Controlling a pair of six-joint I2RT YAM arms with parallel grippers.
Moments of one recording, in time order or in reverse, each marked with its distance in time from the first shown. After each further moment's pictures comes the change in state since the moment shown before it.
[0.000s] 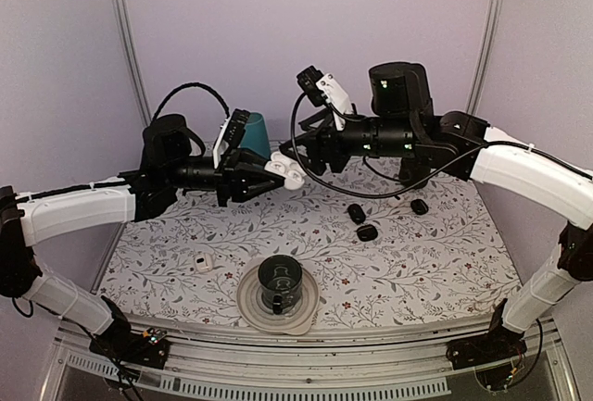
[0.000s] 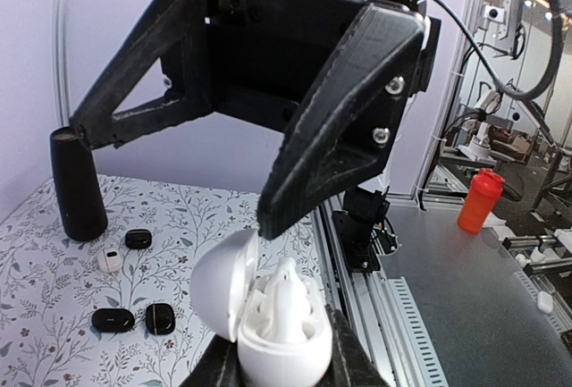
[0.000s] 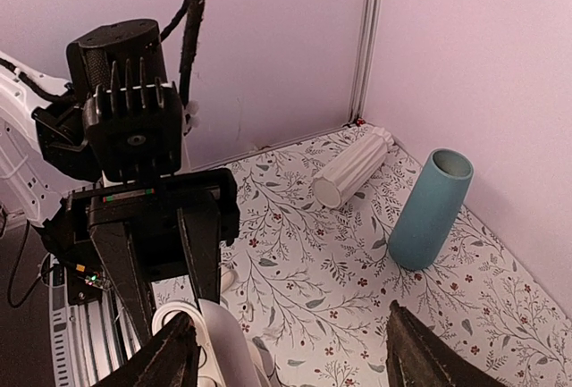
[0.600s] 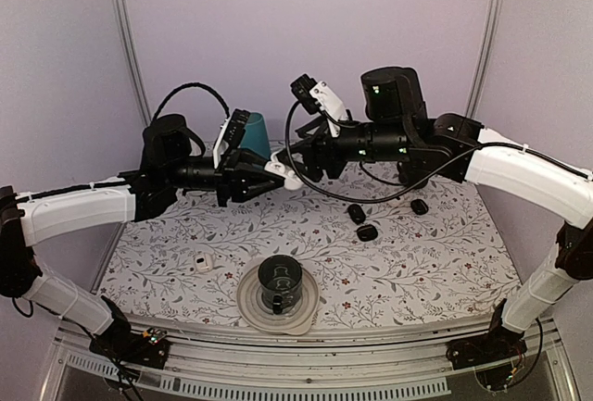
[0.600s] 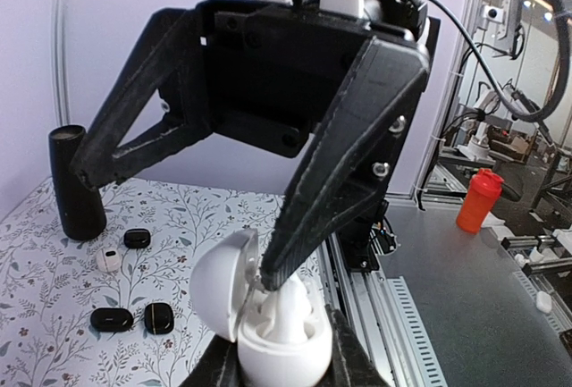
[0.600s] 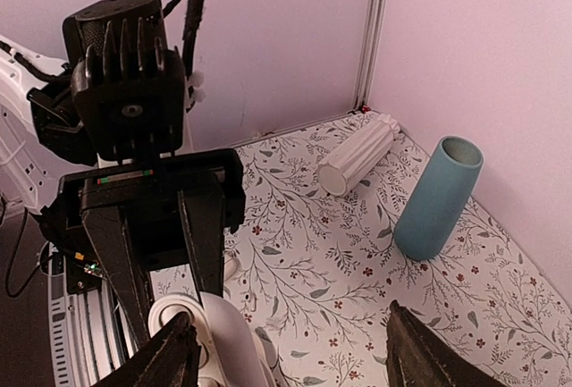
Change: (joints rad) left arm 0.001 0.000 0.000 0.000 0.000 -0.003; right arm 0.015 0.020 0.000 -0.021 -0.004 -0.007
